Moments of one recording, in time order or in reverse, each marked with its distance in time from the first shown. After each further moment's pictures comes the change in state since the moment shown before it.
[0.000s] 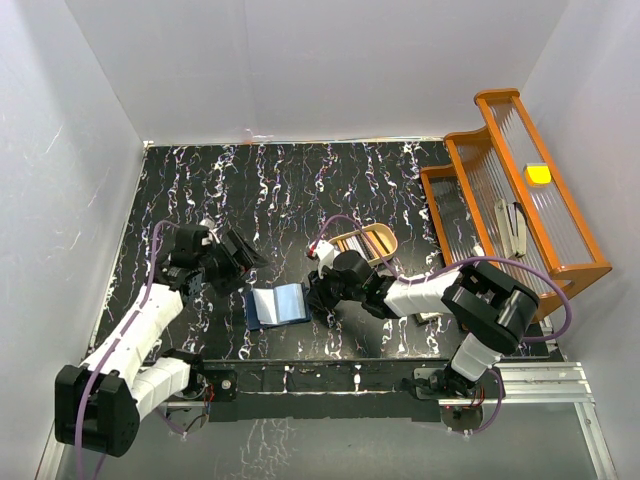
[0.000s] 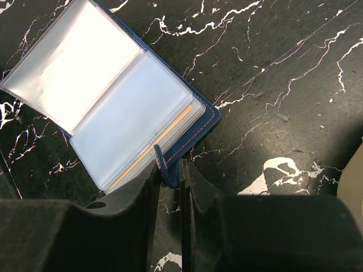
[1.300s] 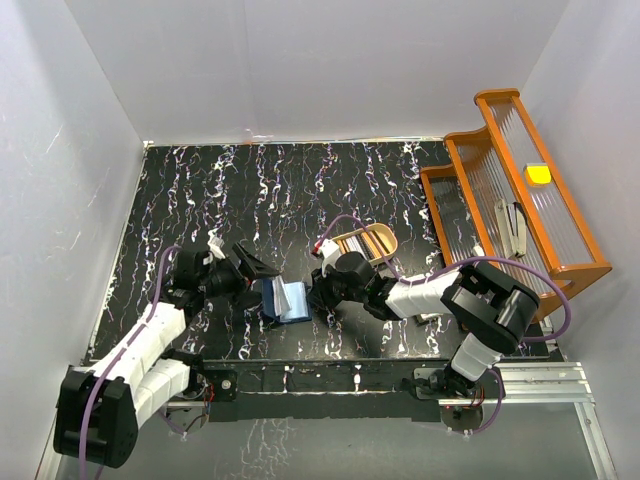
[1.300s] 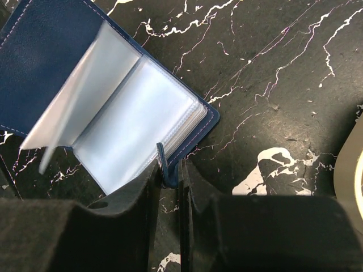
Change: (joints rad) left arm 0.002 -0.051 -0.217 0.235 0.208 -0.218; right arm -0.005 0.000 -0.027 0.041 0.033 0.080
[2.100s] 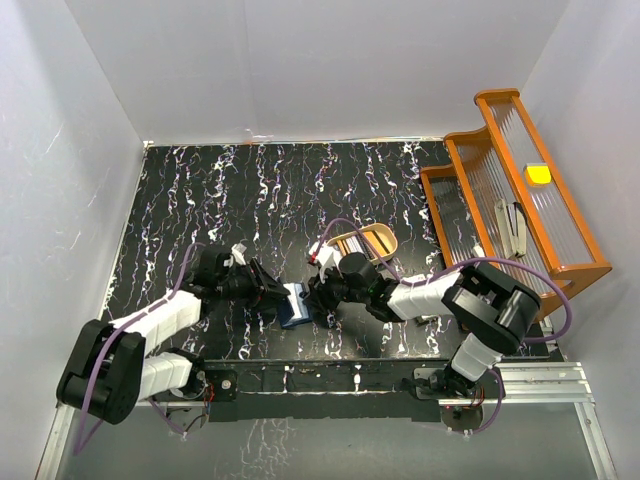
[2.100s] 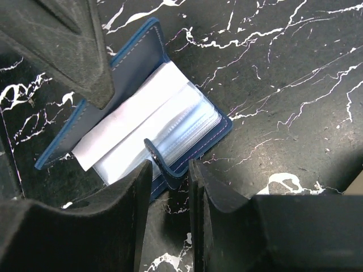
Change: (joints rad) left arm -0.118 0.219 -0.036 0.180 0.039 0.032; right arm 0.000 -0.004 -0.027 0.087 -0.108 -0.172
